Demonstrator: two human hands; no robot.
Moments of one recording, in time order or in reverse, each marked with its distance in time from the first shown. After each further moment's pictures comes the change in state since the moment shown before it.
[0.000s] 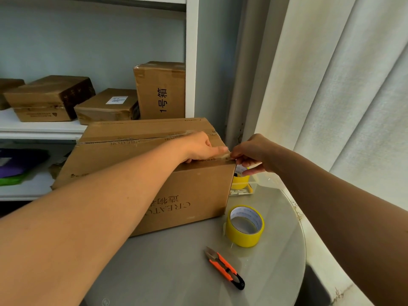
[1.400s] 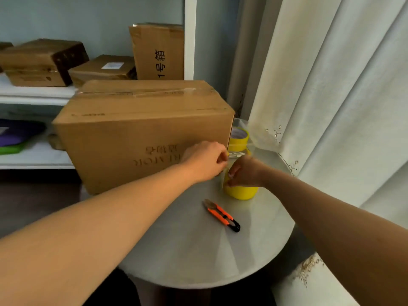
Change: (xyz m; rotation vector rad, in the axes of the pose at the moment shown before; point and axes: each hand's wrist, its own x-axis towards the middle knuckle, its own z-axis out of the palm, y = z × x) left_hand -0.055 -0.022 0.112 0.133 0.219 0.263; right_hand -0.025 0.109 0.064 -0.670 -0.183 -0.189
